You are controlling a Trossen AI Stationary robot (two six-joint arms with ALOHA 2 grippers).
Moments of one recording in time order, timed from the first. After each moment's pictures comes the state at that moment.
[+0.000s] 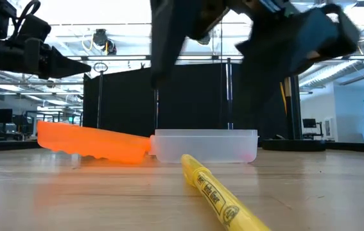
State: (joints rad) left arm 0.10 0.29 0.01 0.28 -0.24 0.21; right arm 0.53 2.26 1.89 -0.83 0.03 1.59
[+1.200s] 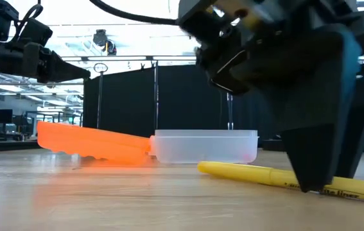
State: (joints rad) left arm 0.10 0.29 0.01 0.23 -0.24 0.20; right arm 0.50 2.25 1.54 -0.88 -0.12 1.42
